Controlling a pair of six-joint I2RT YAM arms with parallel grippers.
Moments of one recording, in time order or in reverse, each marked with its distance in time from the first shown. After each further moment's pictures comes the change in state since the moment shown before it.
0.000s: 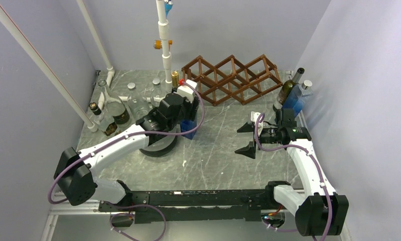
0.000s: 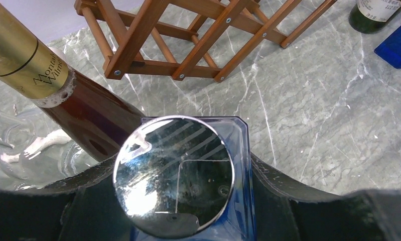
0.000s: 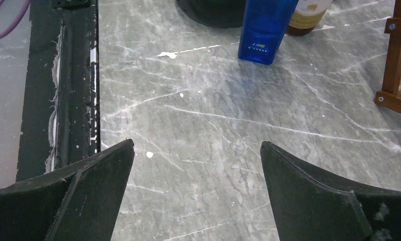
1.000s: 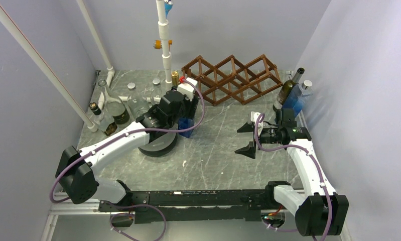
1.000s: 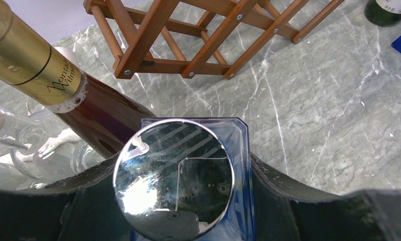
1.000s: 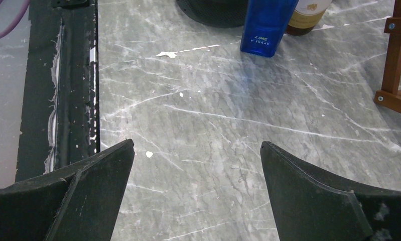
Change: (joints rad) left arm 0.019 0.022 0.043 -0.052 0.000 0.026; right arm 0.000 0.000 0.000 0.000 0.003 -0.002
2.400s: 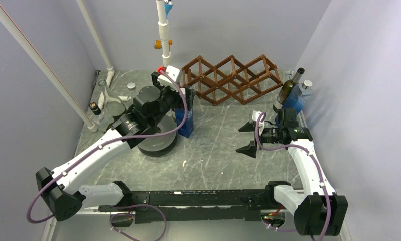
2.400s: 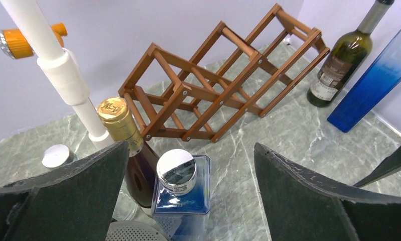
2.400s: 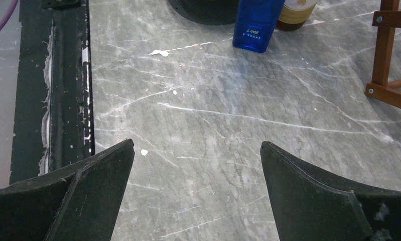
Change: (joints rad) left arm 0.002 -0.188 0.063 0.038 0.035 0.025; right arm -0.021 0.000 0.000 0.000 0.000 -0.003
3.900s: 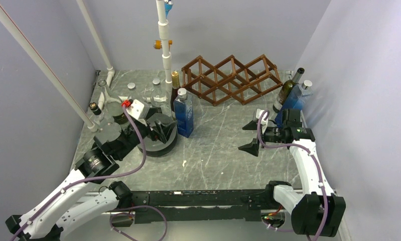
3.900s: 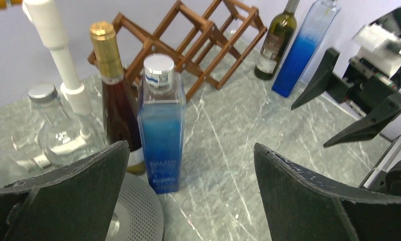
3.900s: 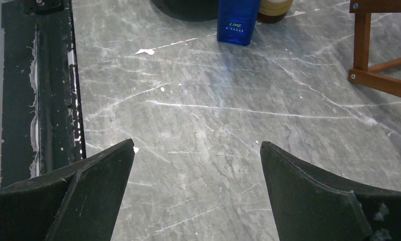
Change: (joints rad) left arm 0.004 -0.524 -0.309 -0.129 0.182 -0.081; right arm -0.071 -0.001 0.000 0.000 -0.001 -0.003
